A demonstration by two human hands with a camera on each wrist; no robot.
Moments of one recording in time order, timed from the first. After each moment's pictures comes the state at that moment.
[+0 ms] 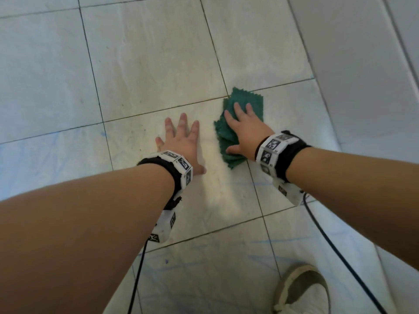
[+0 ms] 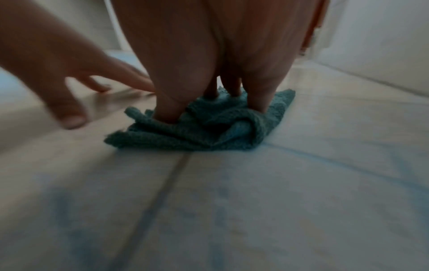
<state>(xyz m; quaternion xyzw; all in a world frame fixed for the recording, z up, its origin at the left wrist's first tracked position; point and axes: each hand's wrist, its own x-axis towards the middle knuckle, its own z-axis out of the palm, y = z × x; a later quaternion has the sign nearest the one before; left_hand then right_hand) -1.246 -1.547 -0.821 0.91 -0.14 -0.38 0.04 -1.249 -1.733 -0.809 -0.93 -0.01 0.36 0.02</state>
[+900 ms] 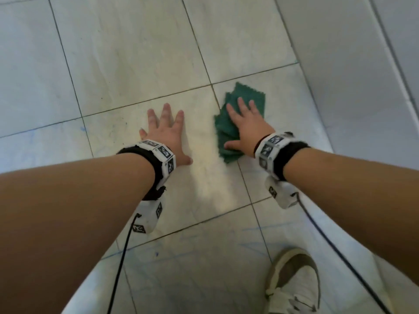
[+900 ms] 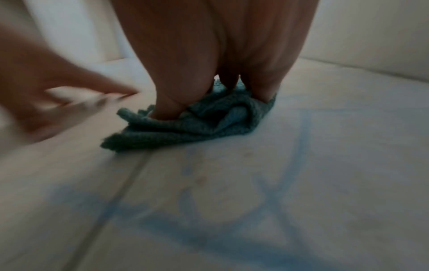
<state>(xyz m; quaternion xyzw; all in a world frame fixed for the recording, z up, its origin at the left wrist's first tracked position) -1.246 -1.547 -0.820 0.91 -0.14 -0.38 0.03 -1.285 -1.762 -0.813 -0.94 0.06 0.34 0.06</state>
